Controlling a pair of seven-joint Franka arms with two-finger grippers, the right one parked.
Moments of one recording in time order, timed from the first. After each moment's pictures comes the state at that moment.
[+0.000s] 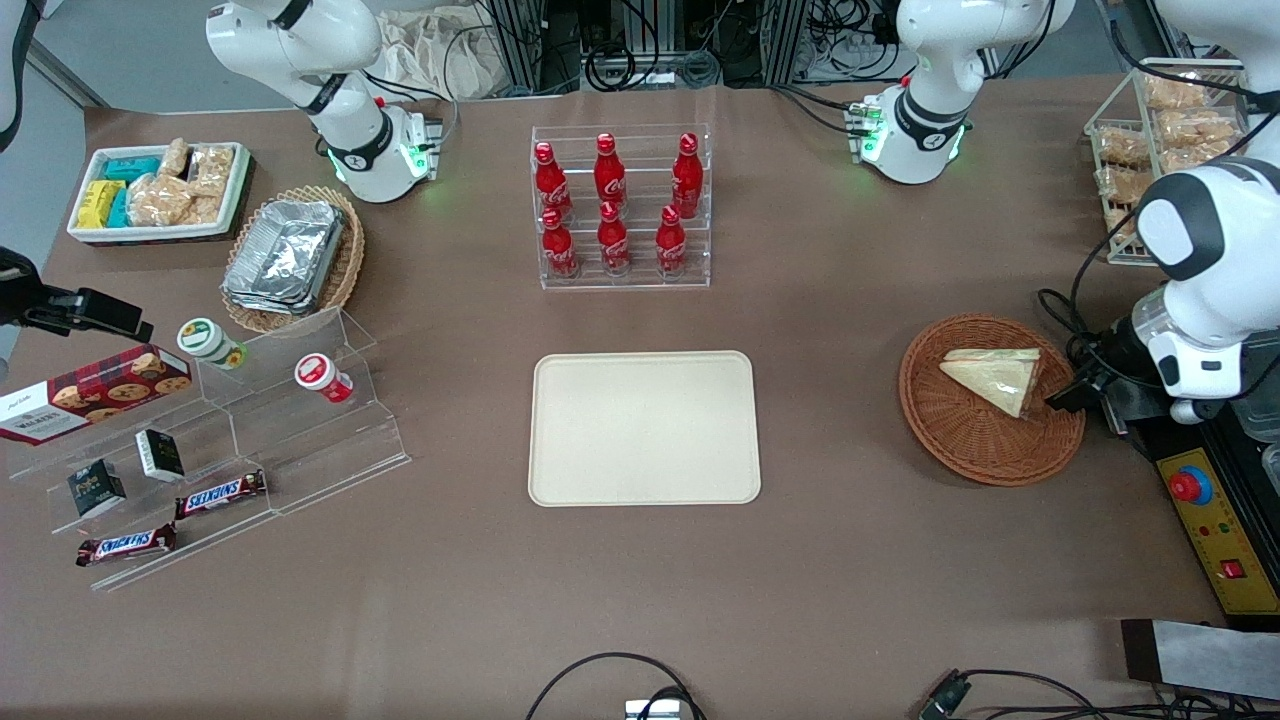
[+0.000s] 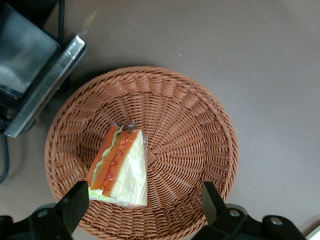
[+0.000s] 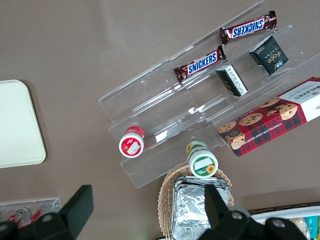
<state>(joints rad) 0.12 0.10 0.03 -2.16 -0.14 2.27 -0.55</state>
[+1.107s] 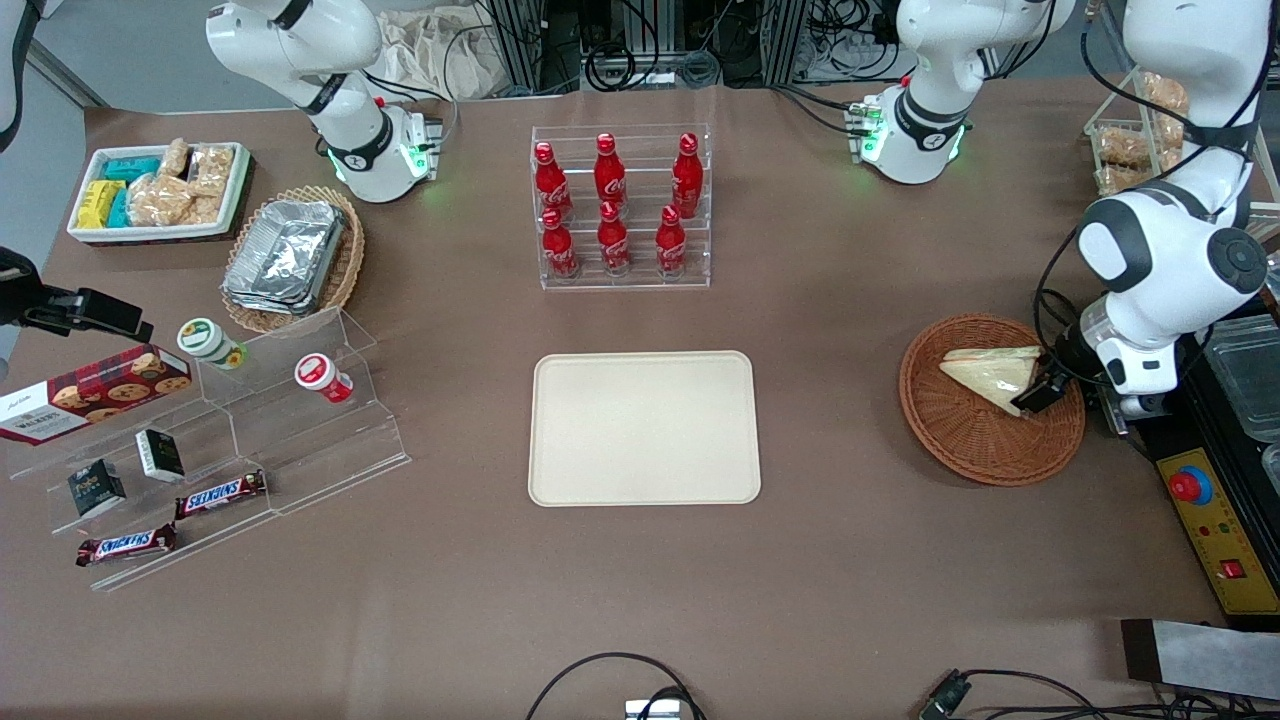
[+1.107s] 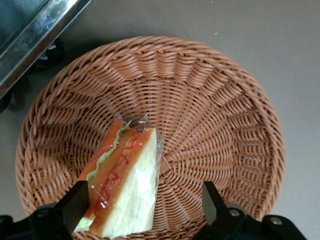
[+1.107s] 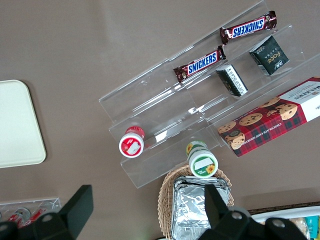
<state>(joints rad) 0.12 0.16 0.03 -2.32 -0.20 2.50 -0.57</state>
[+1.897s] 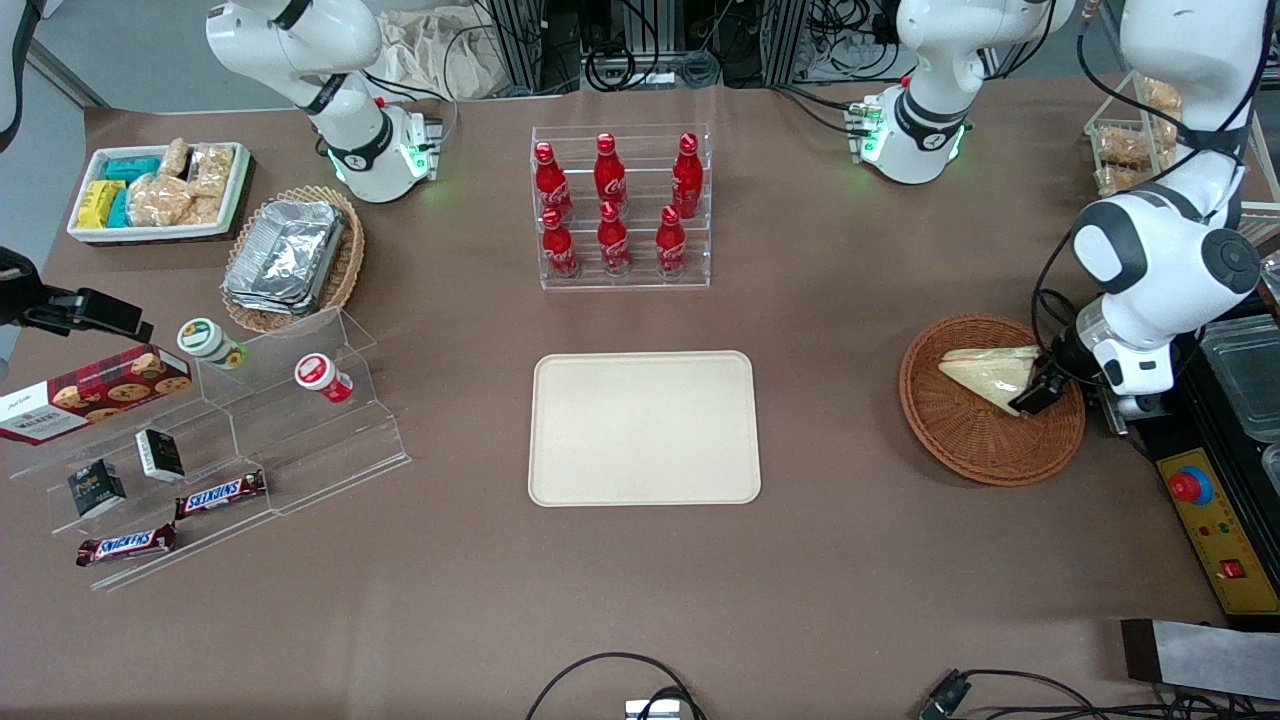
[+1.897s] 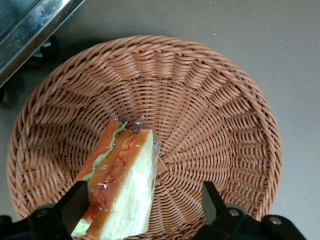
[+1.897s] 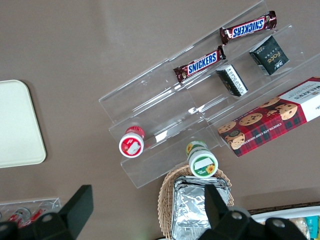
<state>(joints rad) 0.12 0.17 0.02 -2.32 -0.22 2.52 -0.57</state>
